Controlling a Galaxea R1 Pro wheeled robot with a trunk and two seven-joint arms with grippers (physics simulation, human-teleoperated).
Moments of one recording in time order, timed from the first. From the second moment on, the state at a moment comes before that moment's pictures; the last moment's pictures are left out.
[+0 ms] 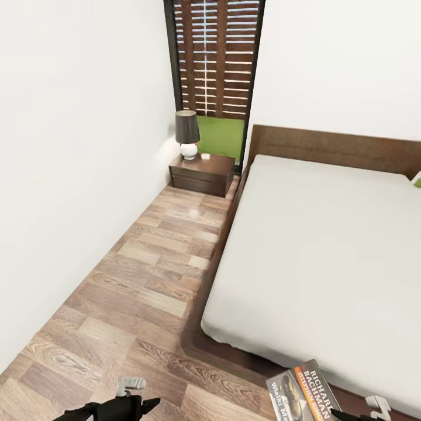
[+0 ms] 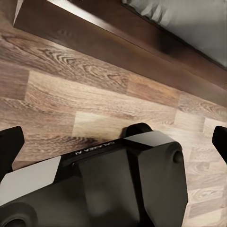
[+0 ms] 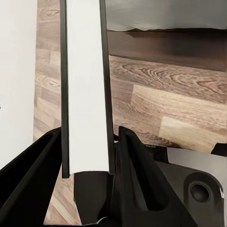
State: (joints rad) left arm -0.55 0.14 0.44 -0.02 -0.34 -0.05 -0.74; right arm -0.24 -0.56 0.33 -0.46 -0.81 0.18 1.03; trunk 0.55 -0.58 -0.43
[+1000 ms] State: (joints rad) left arm -0.48 0.13 0.41 -0.02 -0.38 -0.06 -0.74; right arm -0.24 -0.35 0.32 -0.43 -0.70 0.15 1.03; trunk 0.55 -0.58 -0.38
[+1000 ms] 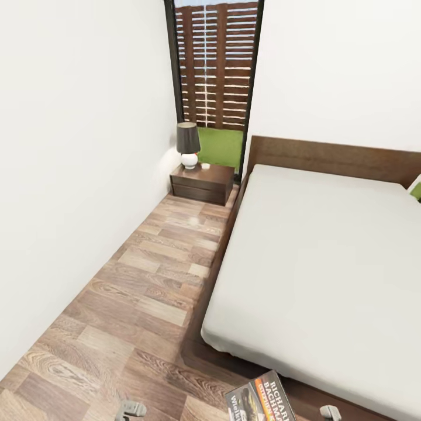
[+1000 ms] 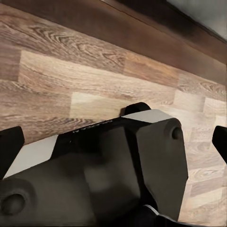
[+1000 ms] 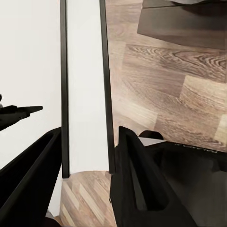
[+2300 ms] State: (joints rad) left arm -0.48 0.13 0.36 -0.02 -0.45 -0.06 -0.74; right arm -0.24 -0.36 0.32 -0.42 -0.70 0.14 1.03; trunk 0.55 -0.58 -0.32
